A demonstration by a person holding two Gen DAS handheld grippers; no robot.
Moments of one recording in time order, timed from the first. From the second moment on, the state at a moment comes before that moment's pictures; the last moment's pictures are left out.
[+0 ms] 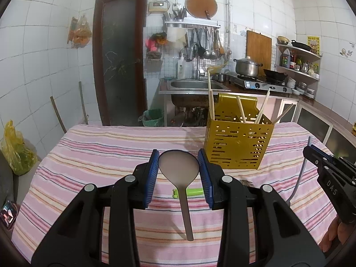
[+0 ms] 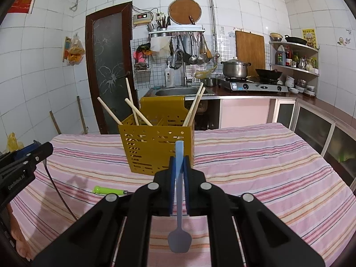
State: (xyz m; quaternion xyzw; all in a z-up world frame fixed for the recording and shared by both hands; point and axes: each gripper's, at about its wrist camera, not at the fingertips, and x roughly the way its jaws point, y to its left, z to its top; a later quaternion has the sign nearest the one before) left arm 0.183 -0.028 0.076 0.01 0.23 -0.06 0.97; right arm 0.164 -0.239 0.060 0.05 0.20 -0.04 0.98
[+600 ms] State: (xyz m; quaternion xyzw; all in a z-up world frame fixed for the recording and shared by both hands) left arm 0.211 -0.061 0.159 0.01 0.16 -0.10 0.98; right arm 0.180 -0.250 0.130 0.04 0.16 -0.05 0.98
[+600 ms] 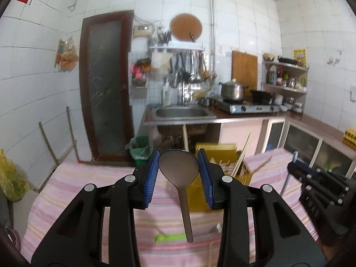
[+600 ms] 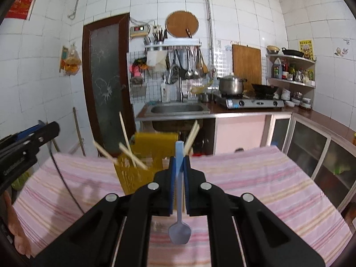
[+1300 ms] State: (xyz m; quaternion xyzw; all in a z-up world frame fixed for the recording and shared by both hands) left arm 0.325 -0.108 0.188 0.00 0.11 -0.13 0.99; right arm 0.289 -0.257 0.186 0.04 0.11 -0.04 0.99
